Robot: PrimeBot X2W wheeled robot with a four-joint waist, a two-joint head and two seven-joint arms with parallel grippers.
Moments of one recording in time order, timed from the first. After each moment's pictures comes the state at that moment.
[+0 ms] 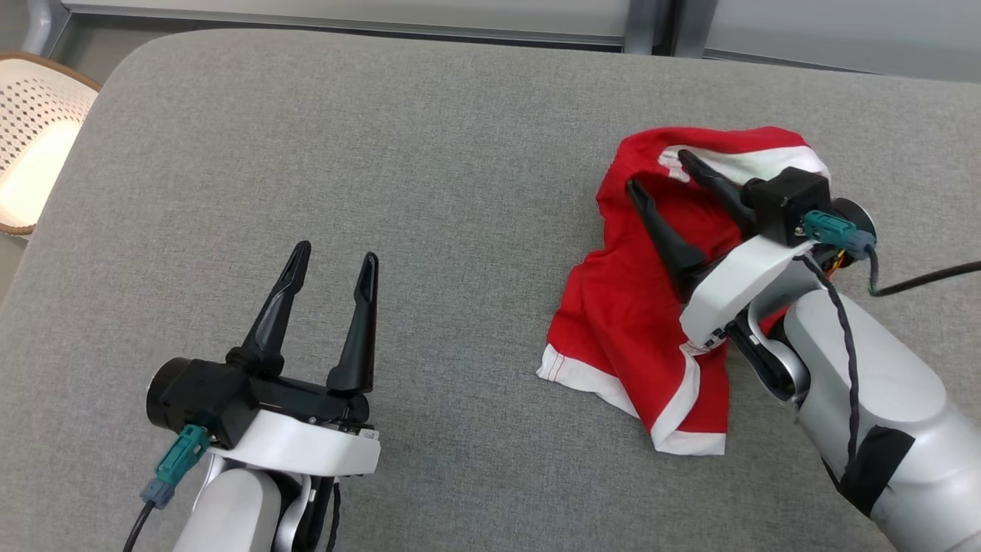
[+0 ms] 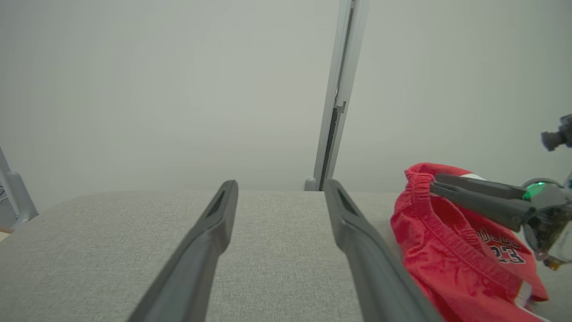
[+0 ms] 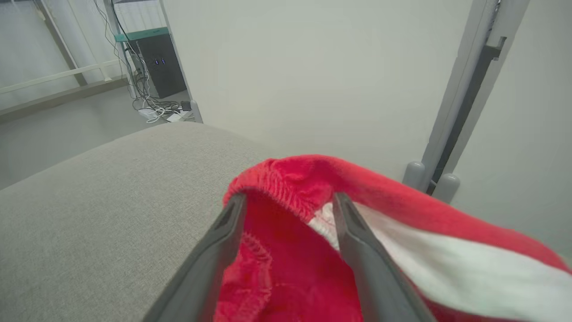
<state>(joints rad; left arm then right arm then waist) -0.19 0.09 -0.24 0.03 -0.30 -0.04 -0.26 -0.76 -0.29 0.69 0.60 0.51 0.13 -0.12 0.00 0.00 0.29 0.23</state>
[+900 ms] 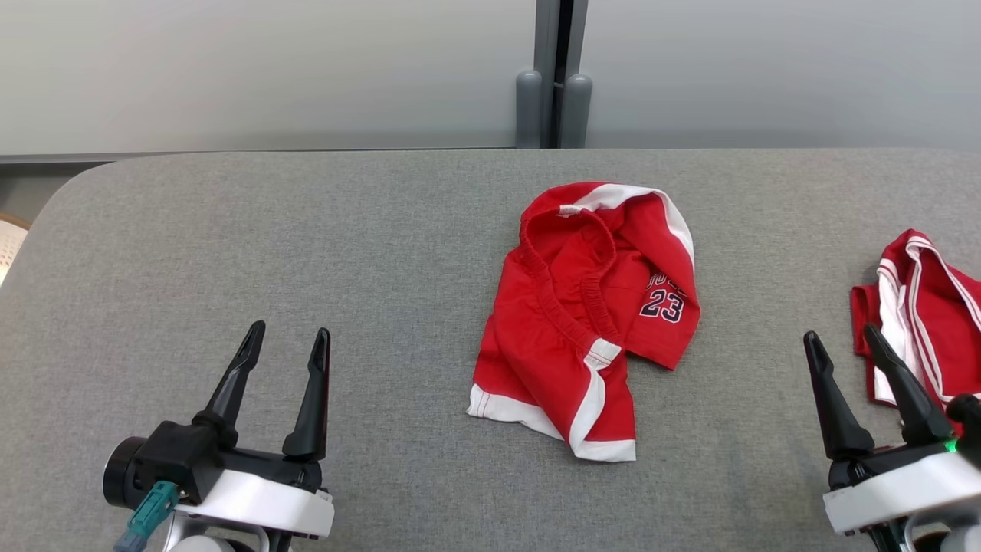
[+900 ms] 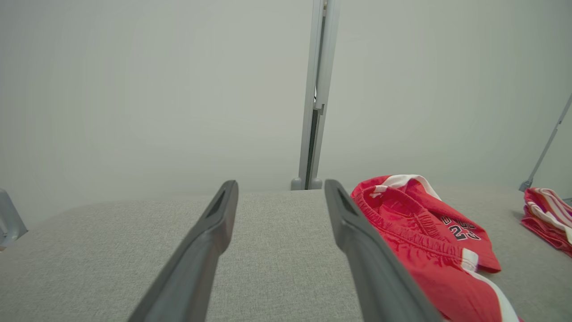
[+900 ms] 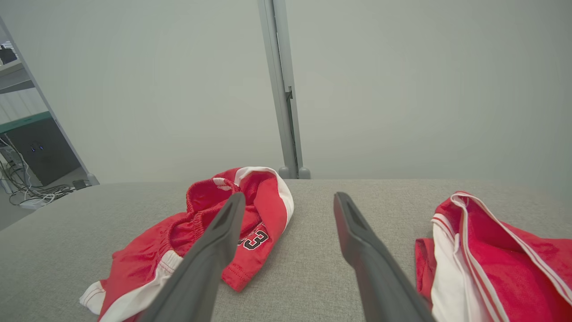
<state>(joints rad) -0.04 0.15 -0.17 0.05 -0.28 -0.03 -0.24 -0.04 -0.32 0.16 0.09 0.45 0.13 -0.15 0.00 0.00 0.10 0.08</state>
